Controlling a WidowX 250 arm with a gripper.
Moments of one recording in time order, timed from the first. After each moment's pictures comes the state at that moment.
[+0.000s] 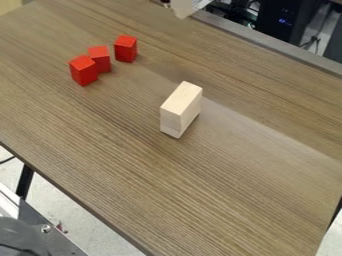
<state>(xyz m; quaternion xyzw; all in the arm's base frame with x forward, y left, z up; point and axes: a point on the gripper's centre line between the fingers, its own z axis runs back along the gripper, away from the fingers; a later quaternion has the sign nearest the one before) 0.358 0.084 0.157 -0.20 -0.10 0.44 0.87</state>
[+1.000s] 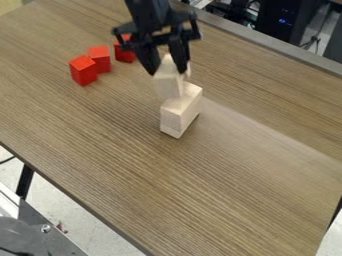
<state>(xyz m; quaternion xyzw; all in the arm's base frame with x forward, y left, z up) 0.293 0.029 0.095 -0.16 -0.12 0.18 0.96</state>
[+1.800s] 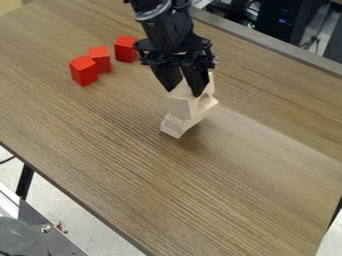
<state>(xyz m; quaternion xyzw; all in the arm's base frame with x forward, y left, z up) 0.285 0.008 0.090 -0.16 -0.14 0.05 0.98</state>
